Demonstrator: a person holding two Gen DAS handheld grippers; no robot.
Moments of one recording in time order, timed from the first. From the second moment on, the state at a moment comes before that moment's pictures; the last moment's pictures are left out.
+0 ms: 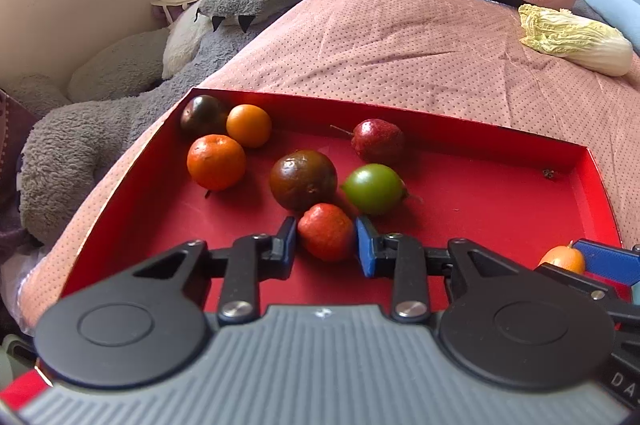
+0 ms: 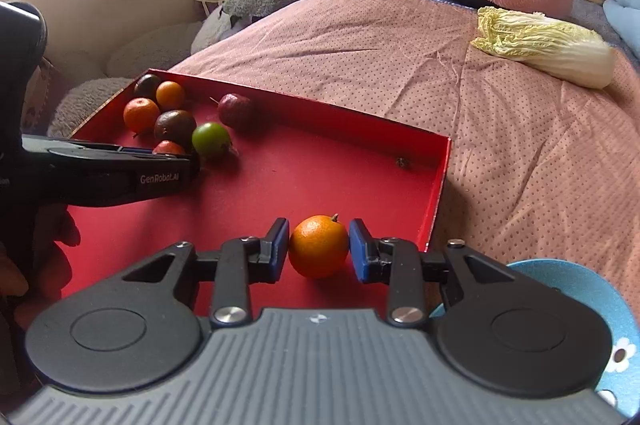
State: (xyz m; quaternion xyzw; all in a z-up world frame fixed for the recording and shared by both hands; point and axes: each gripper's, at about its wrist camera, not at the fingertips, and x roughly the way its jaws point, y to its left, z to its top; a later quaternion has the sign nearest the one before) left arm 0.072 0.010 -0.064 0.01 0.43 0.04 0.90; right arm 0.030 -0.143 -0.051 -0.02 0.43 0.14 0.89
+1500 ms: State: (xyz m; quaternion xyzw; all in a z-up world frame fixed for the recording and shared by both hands) left arm -0.013 -0.015 -0.034 -0.01 0.38 -0.04 0.93; right arm -0.026 -0.138 -0.017 -0.06 0.42 0.12 0.90
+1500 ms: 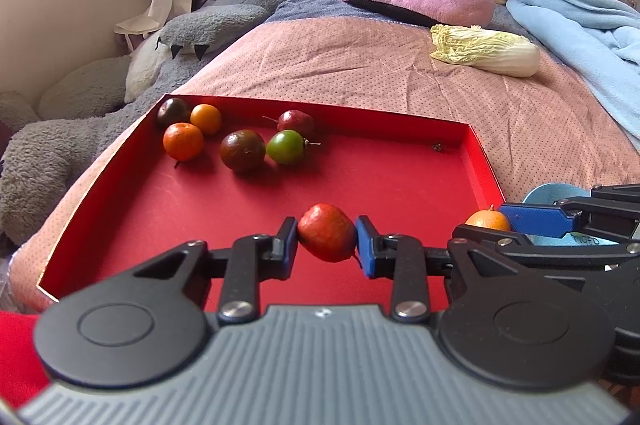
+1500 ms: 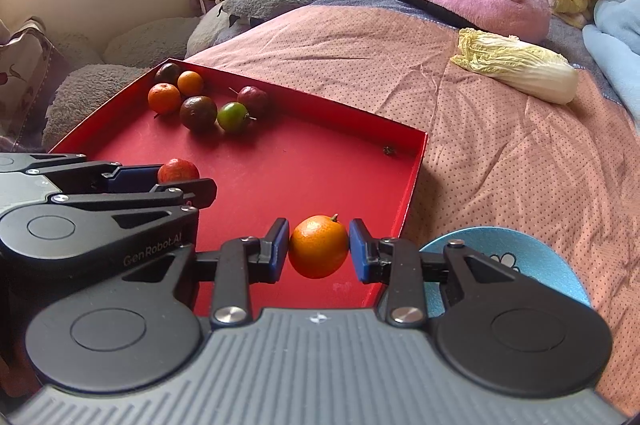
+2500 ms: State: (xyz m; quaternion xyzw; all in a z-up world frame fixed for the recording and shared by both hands) left arm -0.027 -0.020 -0.027 0.01 0.35 -0.04 0.93; right arm -0.048 -0.163 0.006 -0.05 0.39 0.11 0.91
